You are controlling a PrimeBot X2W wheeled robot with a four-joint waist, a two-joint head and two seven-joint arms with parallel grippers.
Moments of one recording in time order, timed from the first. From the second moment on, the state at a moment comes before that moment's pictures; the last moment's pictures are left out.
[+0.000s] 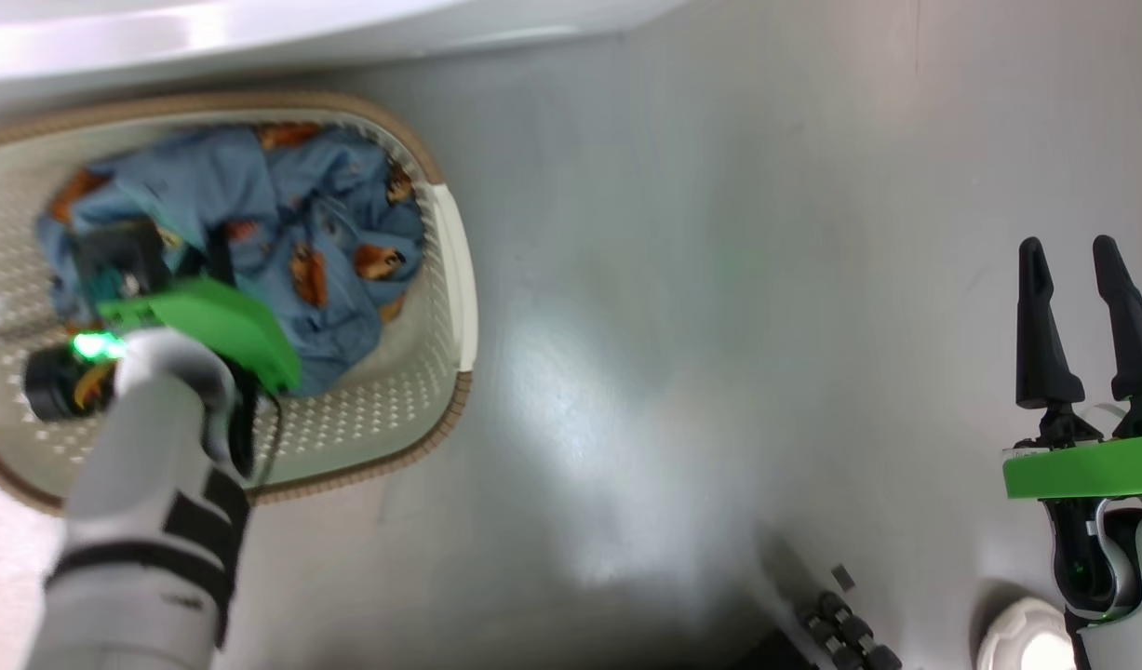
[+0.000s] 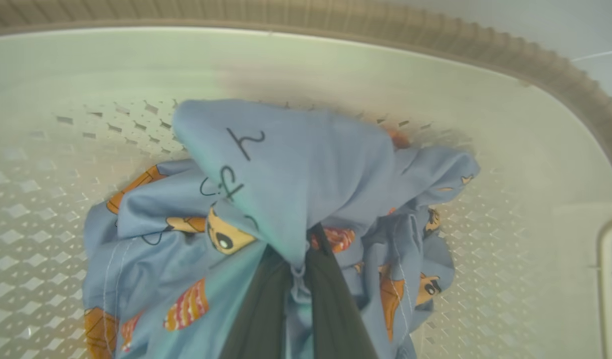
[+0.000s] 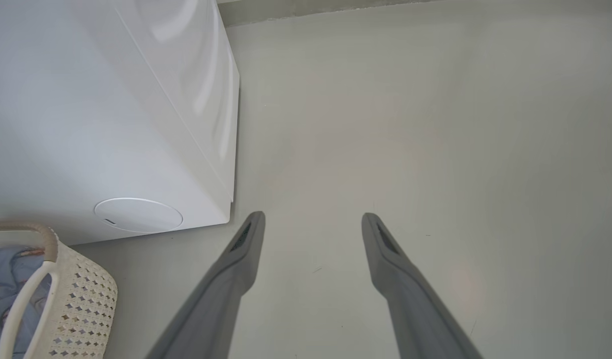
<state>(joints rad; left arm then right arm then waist) -0.90 0.08 -0.13 1.07 -0.30 0.02 -0.25 -0.27 -0.19 -0.11 0.06 0.42 0.13 -0.26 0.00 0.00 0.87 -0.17</state>
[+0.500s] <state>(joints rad) -0.55 0.03 -0.11 0.79 -0.29 0.02 -0.26 -0.18 -0.15 -0.14 0.09 0.40 0.13 -0.26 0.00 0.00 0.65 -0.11</state>
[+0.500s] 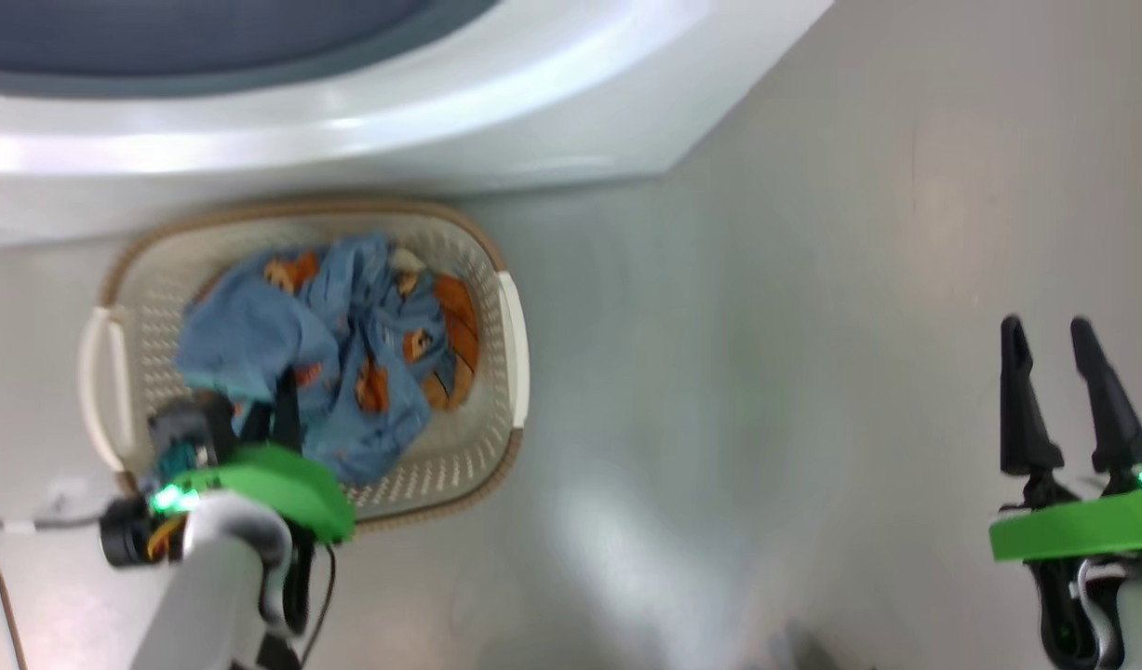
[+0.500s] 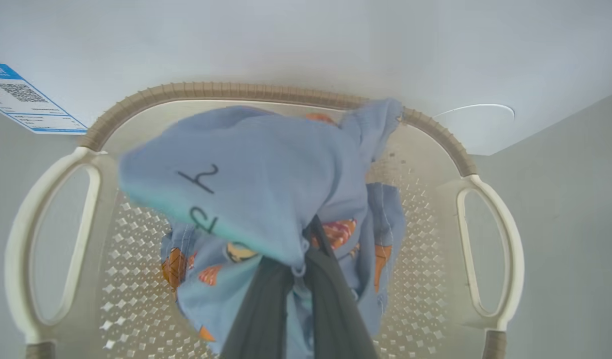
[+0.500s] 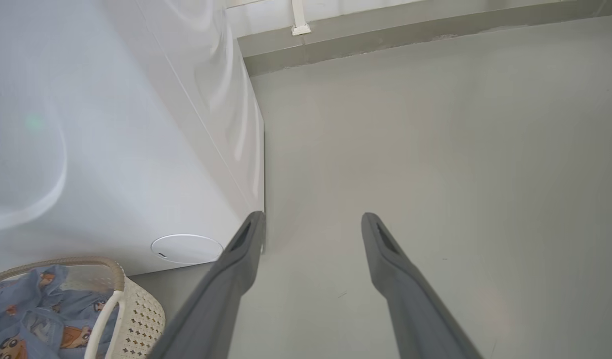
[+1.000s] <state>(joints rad) -0.24 0.03 -0.13 0.53 -0.32 0.05 -0.26 -0.04 -0.11 -0.15 0.11 0.35 0.13 -0.26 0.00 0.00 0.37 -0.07</state>
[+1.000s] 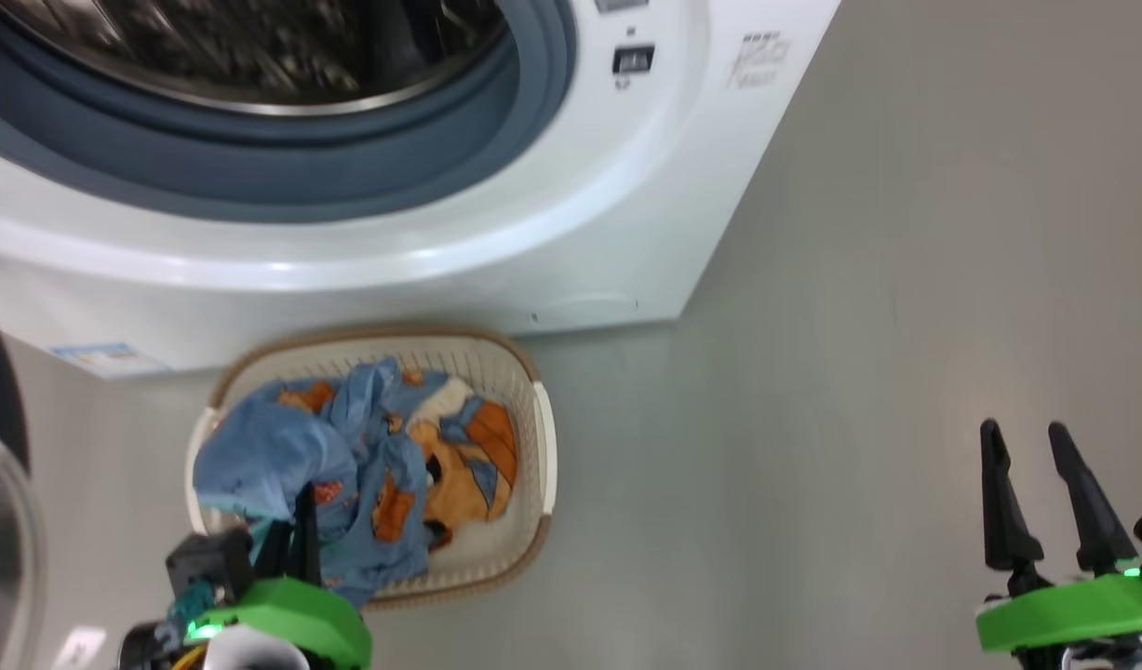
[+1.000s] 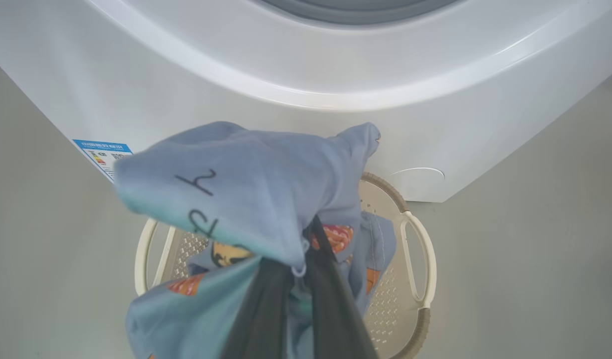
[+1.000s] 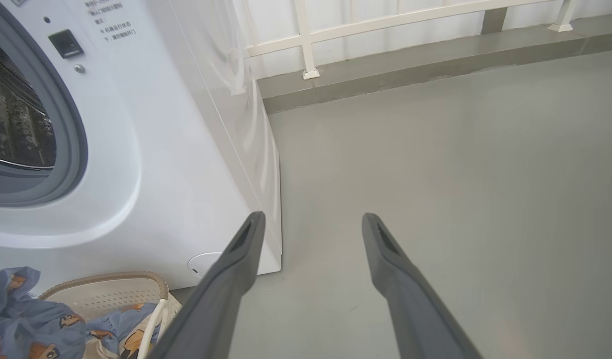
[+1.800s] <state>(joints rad) 0.07 0.04 -0.18 0.21 -0.27 0.08 -0.26 0.16 -0.09 -0.15 0.11 0.25 0.13 -0.26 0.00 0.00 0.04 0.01</state>
